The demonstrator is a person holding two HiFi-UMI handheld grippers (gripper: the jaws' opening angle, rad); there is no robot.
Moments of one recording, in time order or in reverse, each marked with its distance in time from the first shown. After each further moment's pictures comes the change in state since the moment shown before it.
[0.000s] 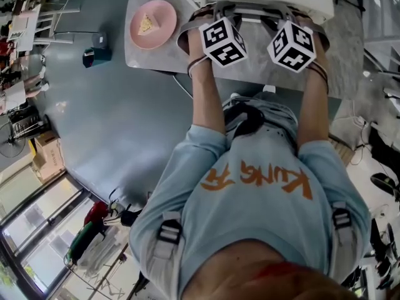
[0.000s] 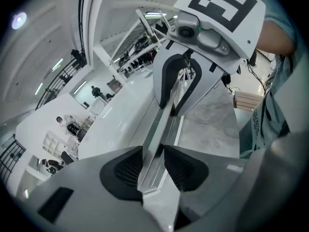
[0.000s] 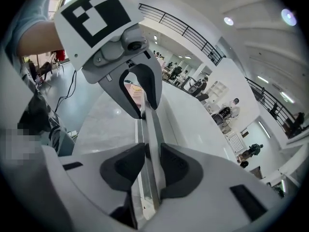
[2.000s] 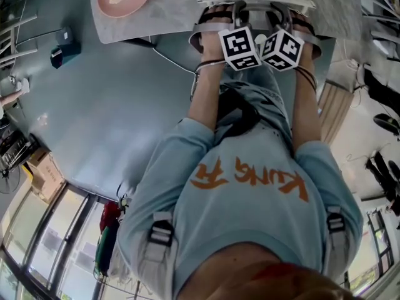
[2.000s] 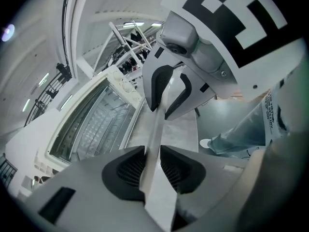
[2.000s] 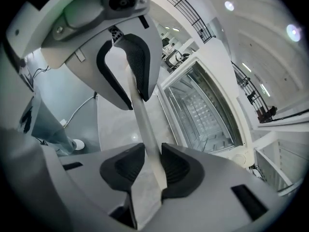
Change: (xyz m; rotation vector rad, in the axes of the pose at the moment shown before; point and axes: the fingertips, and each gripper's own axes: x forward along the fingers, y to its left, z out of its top) left arm -0.006 -0.174 -0.081 0.153 -0.109 -0.095; right arm 0.030 0.181 -0.041 0.106 0.347 -0.237
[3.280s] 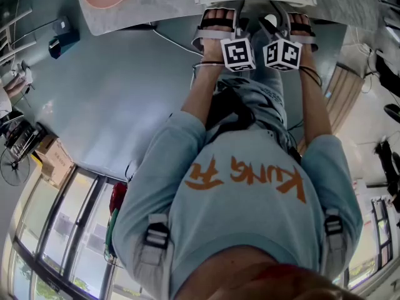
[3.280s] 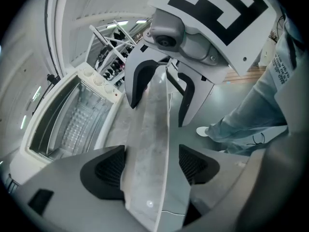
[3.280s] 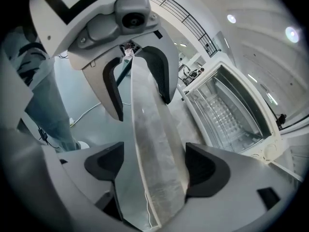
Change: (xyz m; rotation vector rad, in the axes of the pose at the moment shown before) left arm 0.053 -0.095 -0.043 0.156 0.039 0.009; right arm 0.041 0.104 -0.032 -0.065 -0.186 0.059
